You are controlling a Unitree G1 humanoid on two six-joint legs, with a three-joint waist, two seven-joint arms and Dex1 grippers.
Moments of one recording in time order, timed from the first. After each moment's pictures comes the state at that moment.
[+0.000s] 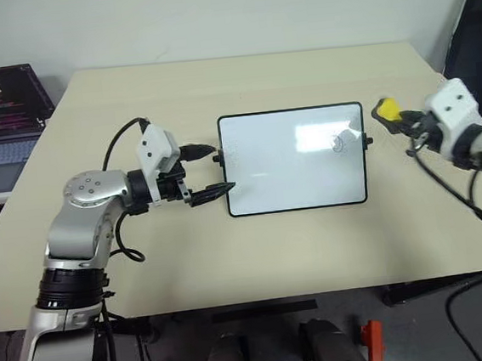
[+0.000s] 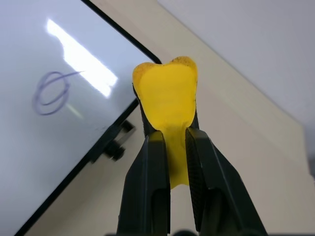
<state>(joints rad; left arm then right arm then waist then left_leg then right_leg) -0.58 0.68 -0.02 0.00 -0.38 0.36 -1.08 -0.60 -0.76 -0.07 0.09 0.00 0.38 0.62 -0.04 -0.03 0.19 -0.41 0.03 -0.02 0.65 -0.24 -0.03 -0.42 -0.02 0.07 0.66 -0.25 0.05</state>
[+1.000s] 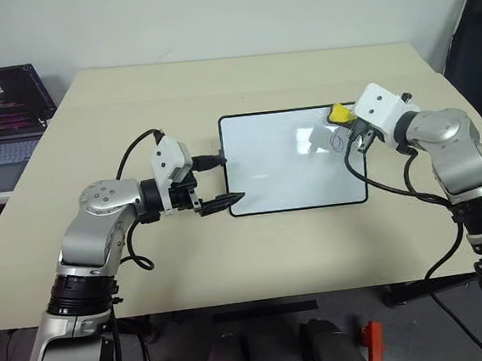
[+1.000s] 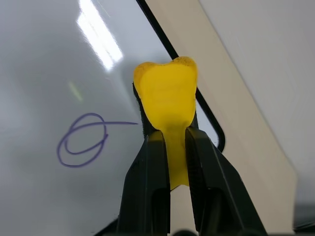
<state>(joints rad) -0.54 0.66 -0.03 -0.04 -0.38 0.38 -1.07 -0.82 -0.72 0.21 0.18 -0.23 0.38 0.68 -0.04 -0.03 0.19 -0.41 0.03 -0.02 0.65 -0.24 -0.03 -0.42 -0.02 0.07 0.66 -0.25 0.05</state>
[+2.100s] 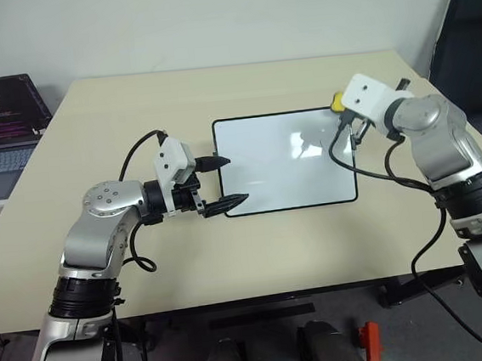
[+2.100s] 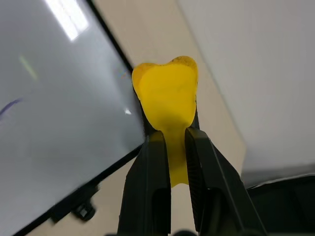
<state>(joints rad) -0.53 0.65 -0.04 -0.07 -0.39 0.39 -1.06 -0.95 -0.64 0.26 0.25 -0.37 0.49 0.64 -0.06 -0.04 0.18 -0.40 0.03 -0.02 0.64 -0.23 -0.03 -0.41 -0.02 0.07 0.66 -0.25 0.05</state>
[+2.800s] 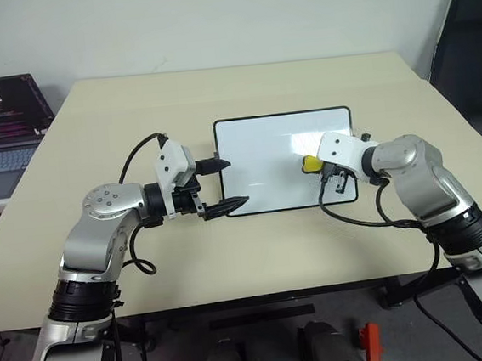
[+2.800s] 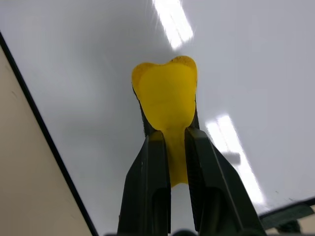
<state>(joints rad) -0.52 0.65 -0.03 -0.09 -0.39 0.41 -1.06 -0.72 -0.61 0.23 -0.05 -0.18 0.64 0.94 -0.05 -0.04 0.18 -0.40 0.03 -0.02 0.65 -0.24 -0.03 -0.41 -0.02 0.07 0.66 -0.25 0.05</state>
